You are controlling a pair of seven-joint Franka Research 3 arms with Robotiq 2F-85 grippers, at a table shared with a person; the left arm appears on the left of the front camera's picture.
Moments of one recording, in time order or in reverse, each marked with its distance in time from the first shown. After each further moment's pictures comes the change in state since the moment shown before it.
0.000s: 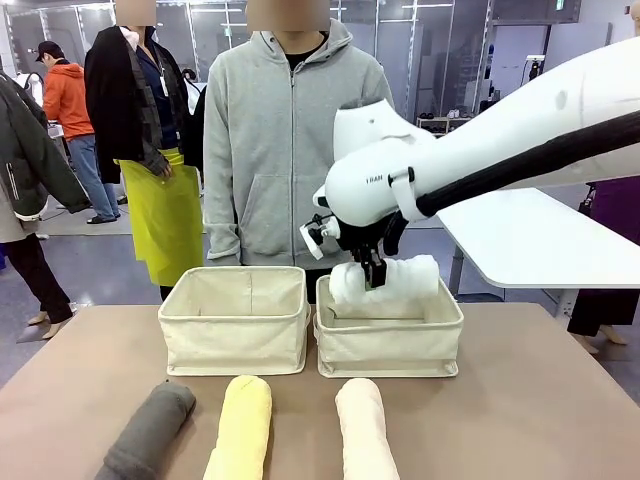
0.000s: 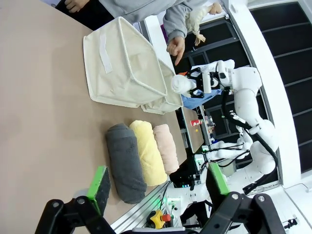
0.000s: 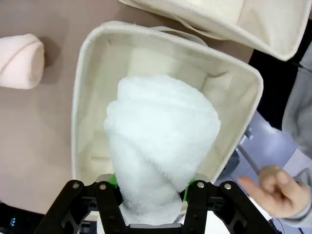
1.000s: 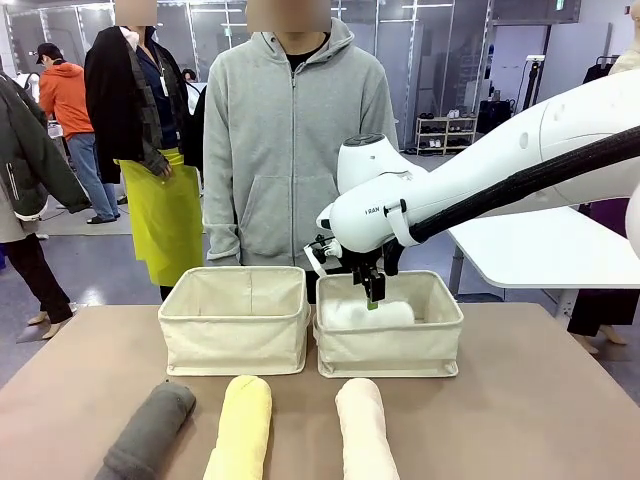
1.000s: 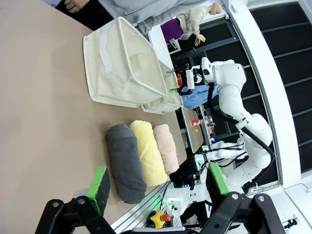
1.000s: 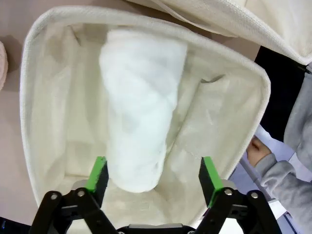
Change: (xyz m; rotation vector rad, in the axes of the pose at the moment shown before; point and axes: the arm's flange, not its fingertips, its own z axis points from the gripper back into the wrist) left arm 0.000 0.000 0.000 0.000 0.000 0.000; right arm -0.007 -0.022 -0.054 -0.016 -0.014 0.022
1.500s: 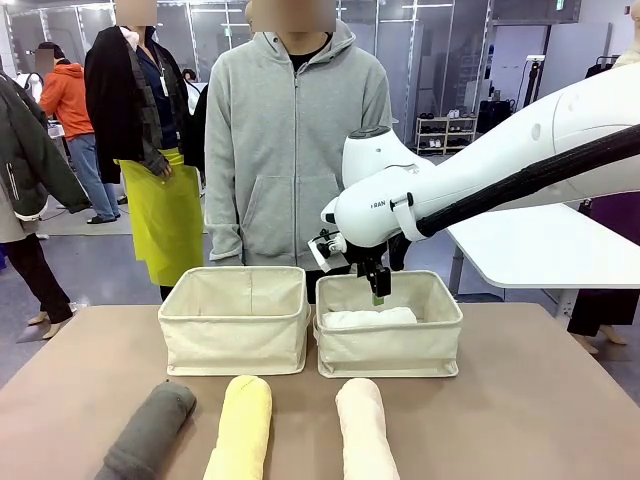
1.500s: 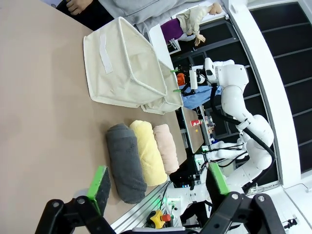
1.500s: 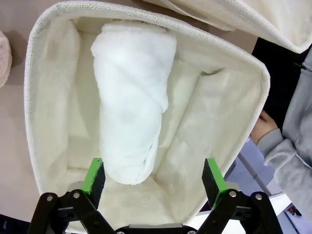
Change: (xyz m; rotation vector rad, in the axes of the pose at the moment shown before) left arm 0.000 0.000 0.000 0.000 -0.001 0.000; right arm -0.007 0.003 0.010 -0.007 0.006 -0.010
